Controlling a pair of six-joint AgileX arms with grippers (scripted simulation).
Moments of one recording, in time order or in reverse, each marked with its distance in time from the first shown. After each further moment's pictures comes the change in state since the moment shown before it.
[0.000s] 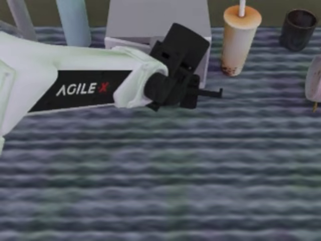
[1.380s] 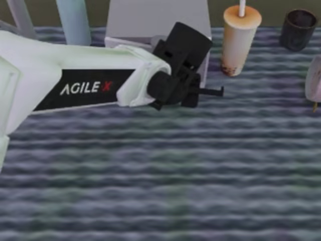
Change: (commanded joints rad) left arm -0.007 0.014 0.024 -0.013 -0.010 -0.020; right arm 0.000 0.000 0.000 0.000 0.000 0.000
